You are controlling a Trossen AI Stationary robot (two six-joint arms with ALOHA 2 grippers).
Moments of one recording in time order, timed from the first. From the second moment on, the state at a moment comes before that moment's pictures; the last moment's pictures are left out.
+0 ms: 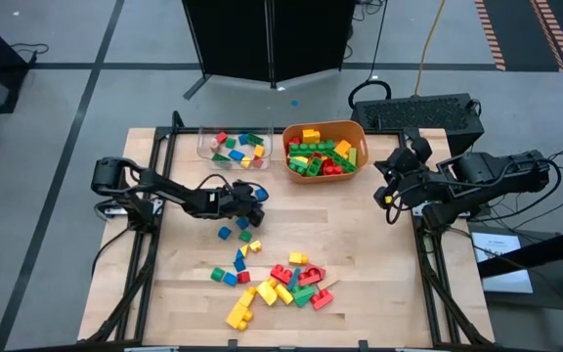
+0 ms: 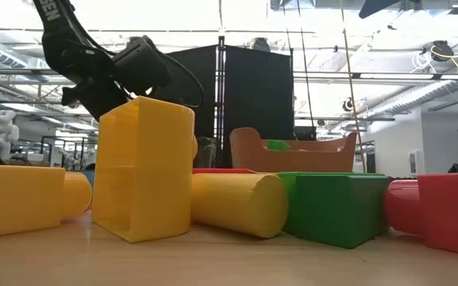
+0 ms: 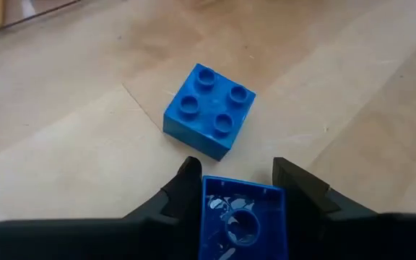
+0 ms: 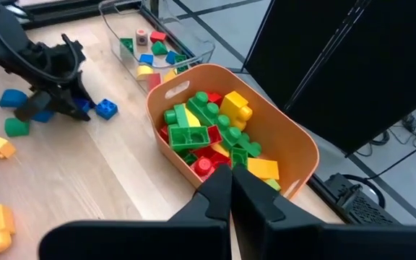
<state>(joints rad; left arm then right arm) 0.04 1.69 0.58 0.21 -0.33 -0.76 0.27 1.03 1.33 -1.25 0.81 0.64</state>
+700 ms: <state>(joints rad) 0.19 1.25 0.60 0.20 -0.49 -0.54 0.27 1.03 1.33 -1.27 0.81 0.64</state>
